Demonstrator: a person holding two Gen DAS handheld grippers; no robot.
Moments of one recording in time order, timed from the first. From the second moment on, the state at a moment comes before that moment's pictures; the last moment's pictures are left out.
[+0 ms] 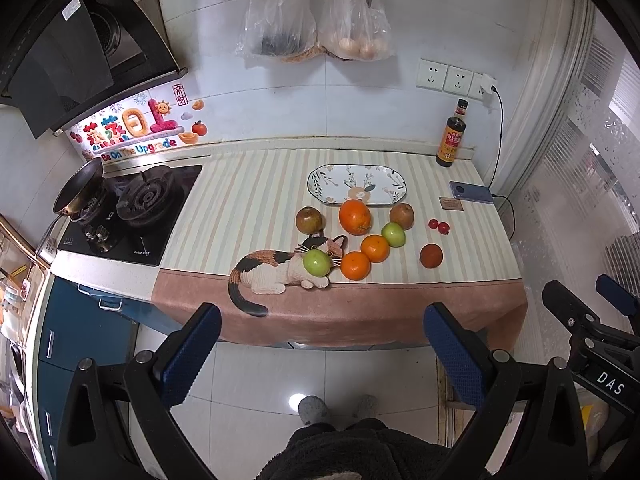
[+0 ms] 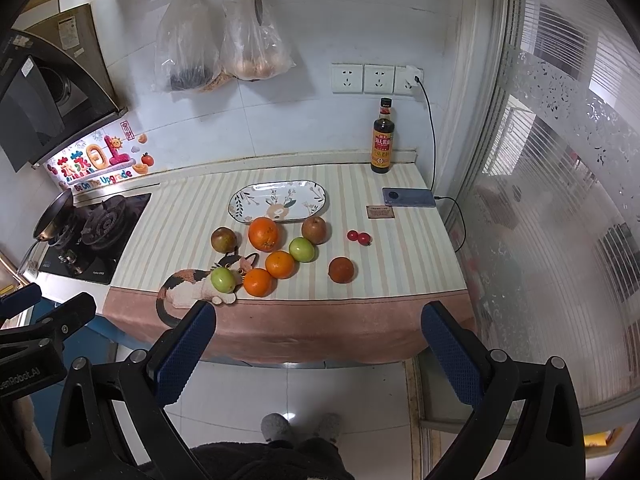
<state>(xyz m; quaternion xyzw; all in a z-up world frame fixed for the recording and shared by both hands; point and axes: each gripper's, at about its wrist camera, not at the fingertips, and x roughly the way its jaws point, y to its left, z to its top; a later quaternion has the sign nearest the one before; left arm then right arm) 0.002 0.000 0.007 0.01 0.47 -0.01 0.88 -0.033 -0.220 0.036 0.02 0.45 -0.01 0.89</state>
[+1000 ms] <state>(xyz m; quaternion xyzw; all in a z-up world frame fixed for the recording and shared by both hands) 0.007 -0.001 0.016 0.01 0.47 0.00 0.88 -0.023 -0.212 0.035 0.03 0.45 -0.01 0.89</state>
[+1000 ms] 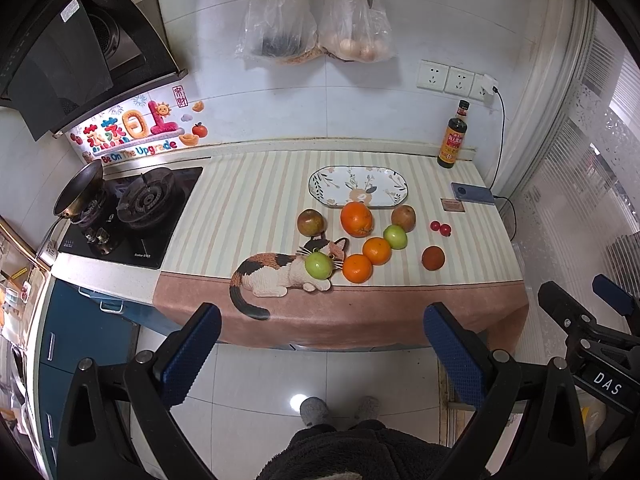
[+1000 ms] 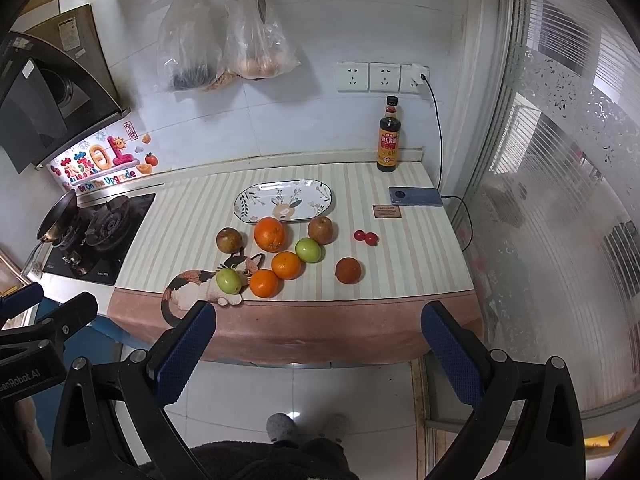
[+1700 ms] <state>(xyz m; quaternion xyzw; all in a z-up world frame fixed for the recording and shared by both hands) 0.014 0.003 0.019 0.01 0.47 0.00 0.88 -0.018 -0.213 0.034 0.04 0.45 -0.01 0.89</state>
